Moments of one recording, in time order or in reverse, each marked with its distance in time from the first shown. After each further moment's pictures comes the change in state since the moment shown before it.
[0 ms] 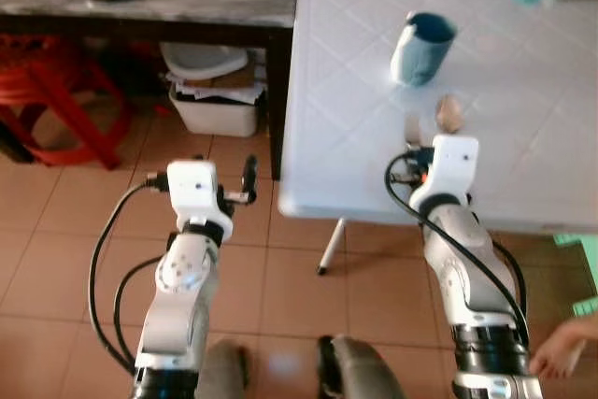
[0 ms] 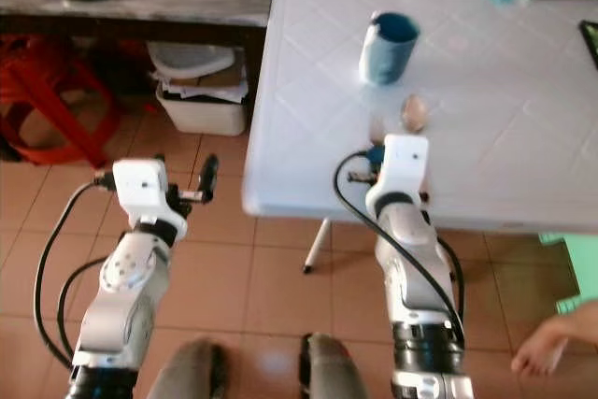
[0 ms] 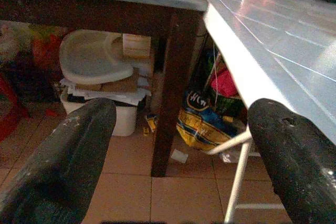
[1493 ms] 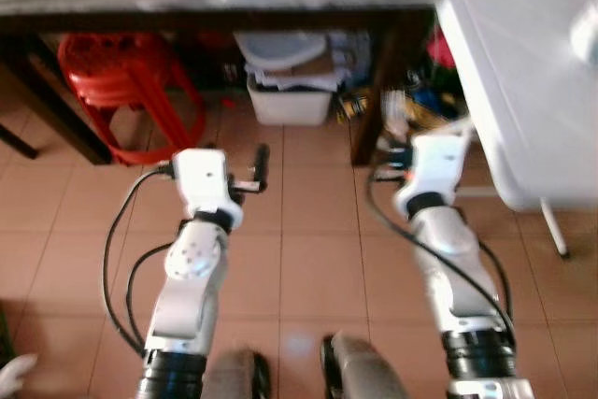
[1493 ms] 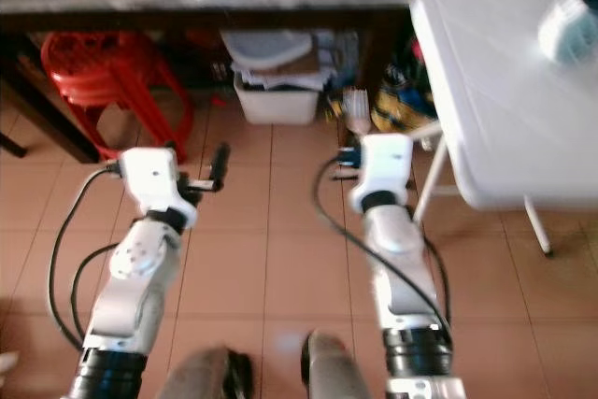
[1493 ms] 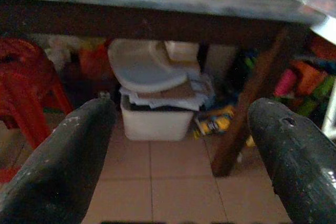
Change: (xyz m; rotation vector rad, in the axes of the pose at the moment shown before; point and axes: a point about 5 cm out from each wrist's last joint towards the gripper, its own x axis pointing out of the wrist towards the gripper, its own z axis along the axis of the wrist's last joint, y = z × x) left arm 0.013 -0.010 0.006 -0.001 -0.046 -0.031; right arm -0.003 0.021 0.008 -0.064 -0.187 0.096
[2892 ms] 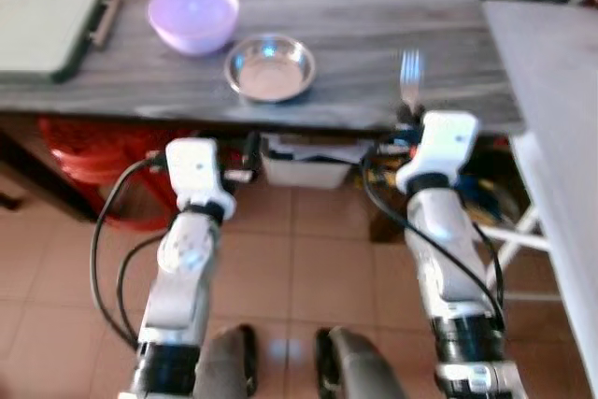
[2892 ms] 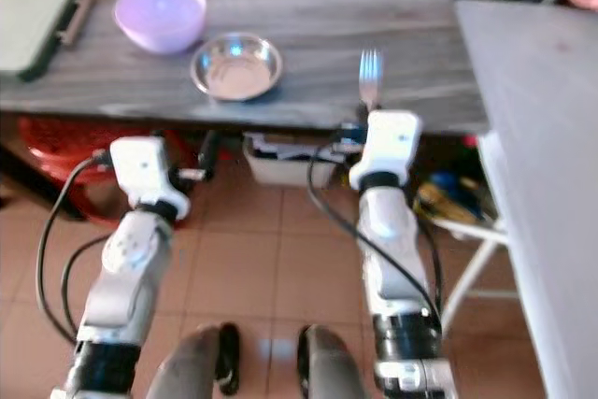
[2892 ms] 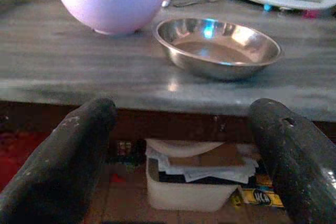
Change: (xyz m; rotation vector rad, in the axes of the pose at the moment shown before) left arm 0.002 0.003 0.002 0.001 -0.038 0.013; right arm 0.010 -0.004 0.031 -0.041 -0.179 -0.103
